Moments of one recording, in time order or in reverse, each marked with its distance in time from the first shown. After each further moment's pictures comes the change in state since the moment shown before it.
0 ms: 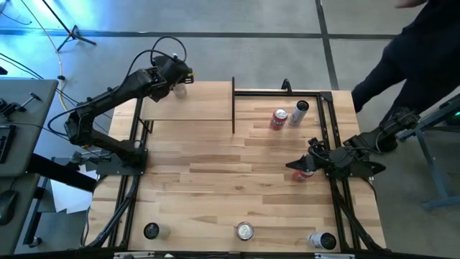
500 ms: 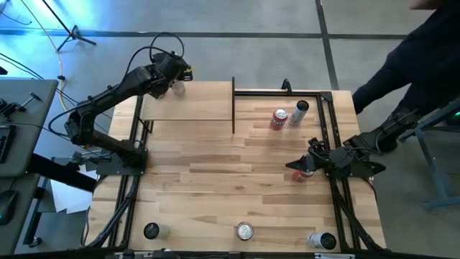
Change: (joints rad) left arm 0.055 0.011 0.000 0.035 0.041 0.055; right arm 0.000 0.000 0.000 0.000 0.000 0.000
